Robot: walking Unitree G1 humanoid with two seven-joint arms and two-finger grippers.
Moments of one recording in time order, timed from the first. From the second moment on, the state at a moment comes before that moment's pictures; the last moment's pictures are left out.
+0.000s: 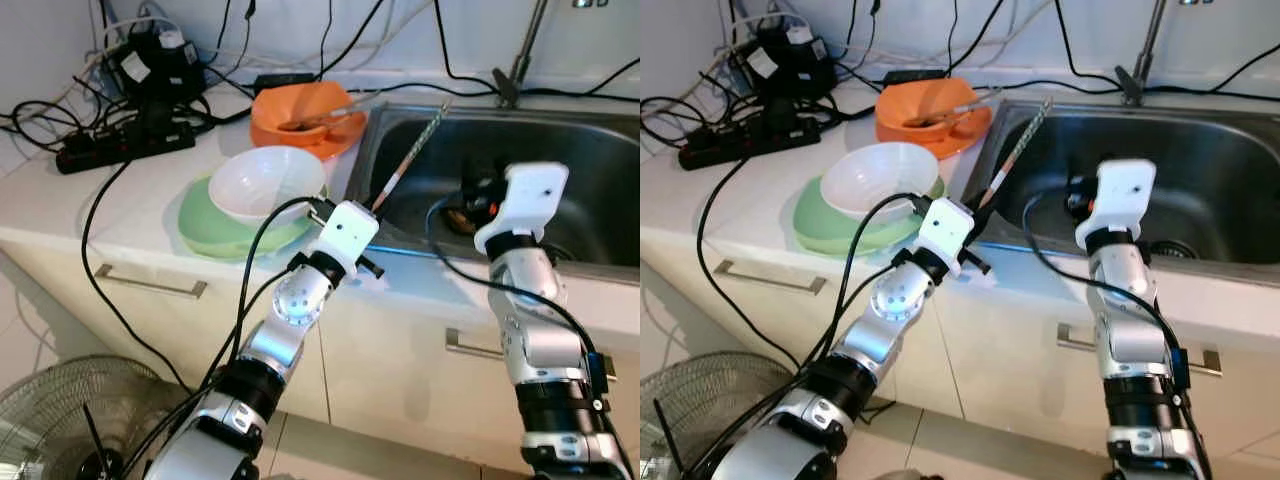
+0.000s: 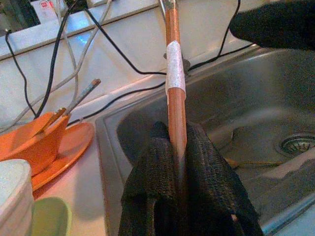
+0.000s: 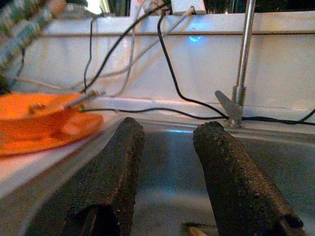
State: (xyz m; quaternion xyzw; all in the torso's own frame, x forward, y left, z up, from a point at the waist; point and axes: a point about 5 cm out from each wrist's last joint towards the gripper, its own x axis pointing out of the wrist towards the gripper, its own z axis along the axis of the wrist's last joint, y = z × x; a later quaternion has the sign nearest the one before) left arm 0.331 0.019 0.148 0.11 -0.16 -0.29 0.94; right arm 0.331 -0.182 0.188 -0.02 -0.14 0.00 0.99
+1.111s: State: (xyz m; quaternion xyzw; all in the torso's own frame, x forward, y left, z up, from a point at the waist) left arm 0.331 0.011 0.146 0.11 -0.16 -0.29 0.94; right arm 0.297 -0.158 0.198 0.20 -0.06 0.18 0.96
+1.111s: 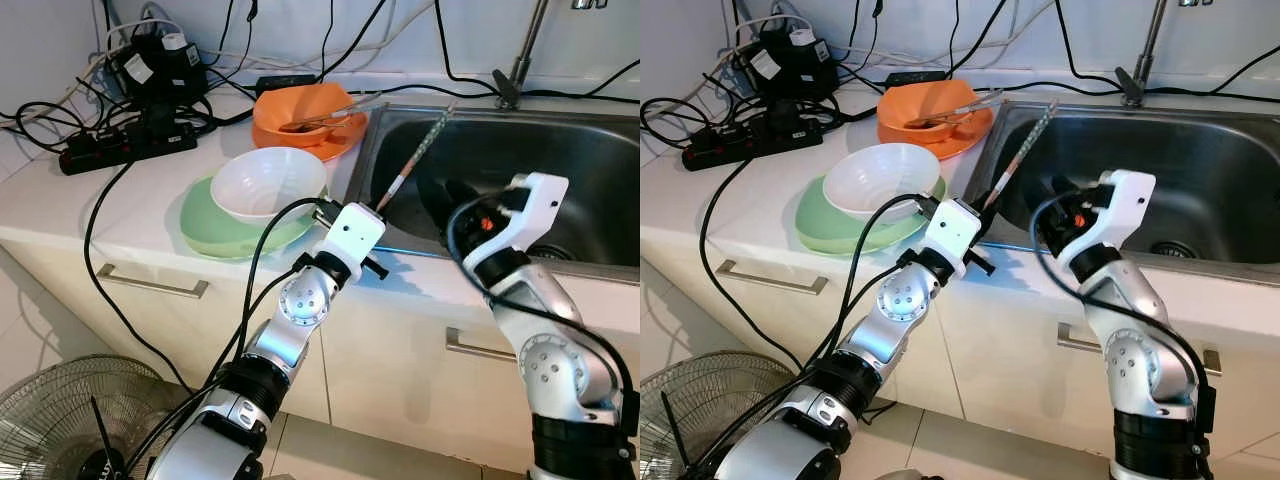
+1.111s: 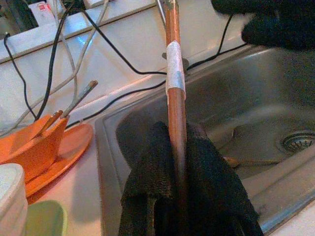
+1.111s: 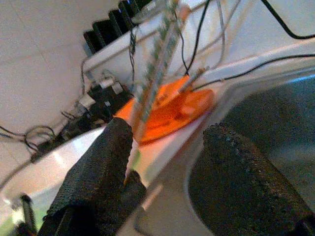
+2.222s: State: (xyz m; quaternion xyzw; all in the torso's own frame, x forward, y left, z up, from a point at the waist) left arm 0.331 0.011 0.146 0.12 -0.16 -0.29 0.94; right arm 0.322 -0.115 0.178 0.26 -0.03 0.20 0.94
